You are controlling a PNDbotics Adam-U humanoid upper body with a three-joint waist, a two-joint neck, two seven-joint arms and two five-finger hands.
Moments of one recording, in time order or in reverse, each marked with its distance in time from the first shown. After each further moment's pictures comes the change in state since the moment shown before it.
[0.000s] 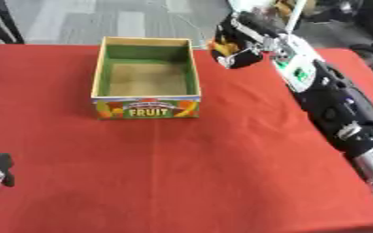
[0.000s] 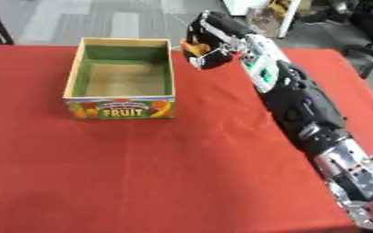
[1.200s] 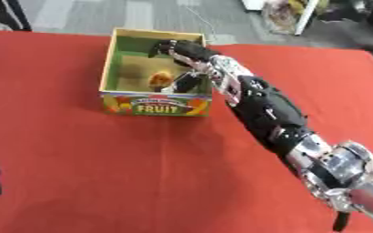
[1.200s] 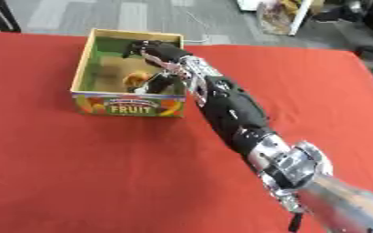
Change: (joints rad) left arm -0.042 -0.013 -0.030 -0.001 0.007 0.001 -0.036; right arm -0.071 0.149 0.006 0.165 0.241 -0.055 -0.089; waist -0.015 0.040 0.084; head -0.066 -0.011
